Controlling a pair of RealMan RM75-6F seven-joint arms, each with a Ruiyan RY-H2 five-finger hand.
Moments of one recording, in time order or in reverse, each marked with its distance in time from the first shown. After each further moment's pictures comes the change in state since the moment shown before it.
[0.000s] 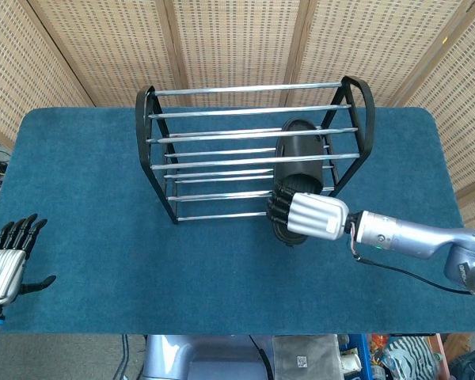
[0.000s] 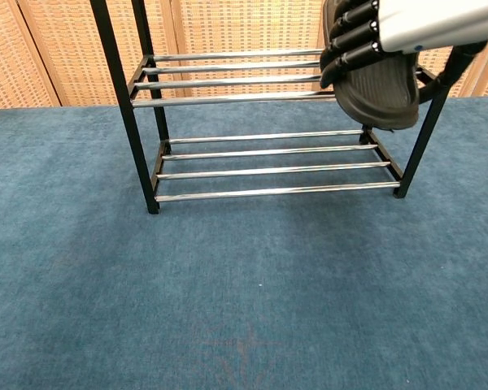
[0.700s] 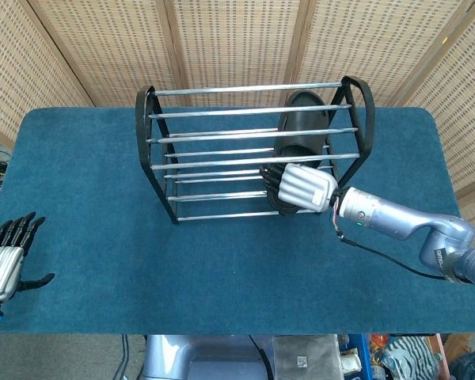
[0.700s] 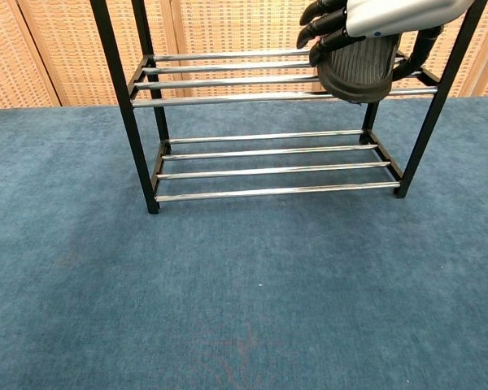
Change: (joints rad) left arm -0.012 0.009 -0.005 0.010 -0.017 -0.023 -0.032; right arm 0.044 -0.038 0.074 0.009 0.143 -0.221 -0.107
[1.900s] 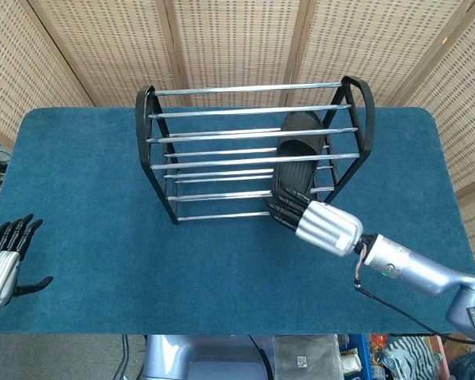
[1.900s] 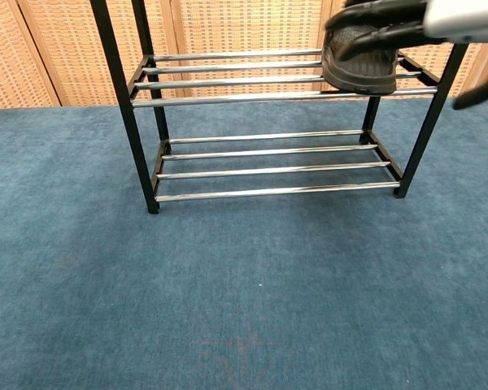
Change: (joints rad) left arm 0.026 0.016 0.021 -0.008 0.063 0.066 -0.036; right arm -0.289 0.138 -0.009 -0.349 0.046 0.250 -0.259
